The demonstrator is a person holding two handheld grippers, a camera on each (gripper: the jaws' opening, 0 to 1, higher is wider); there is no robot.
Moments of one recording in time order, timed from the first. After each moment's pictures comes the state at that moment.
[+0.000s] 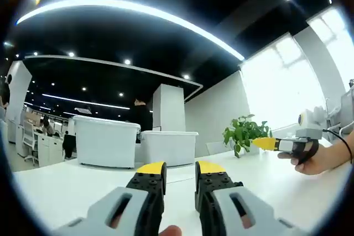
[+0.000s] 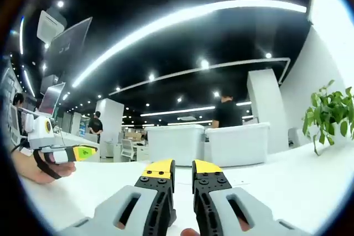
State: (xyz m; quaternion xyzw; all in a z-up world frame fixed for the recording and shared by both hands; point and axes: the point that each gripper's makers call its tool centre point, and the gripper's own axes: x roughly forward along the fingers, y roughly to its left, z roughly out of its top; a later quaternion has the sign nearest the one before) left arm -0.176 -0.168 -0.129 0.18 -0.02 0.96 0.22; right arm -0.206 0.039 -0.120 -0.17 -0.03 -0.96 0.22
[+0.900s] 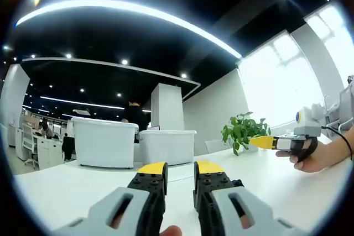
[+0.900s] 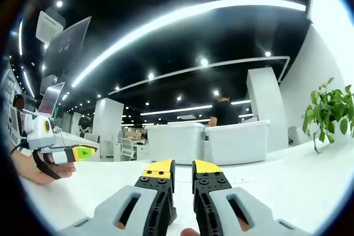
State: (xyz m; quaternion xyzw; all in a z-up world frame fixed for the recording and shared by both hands) left arm -0.174 -0.164 -0.131 0.18 -0.01 0.96 0.23; right arm -0.207 0.038 -0.124 -0.17 -0.04 -0.96 0.22
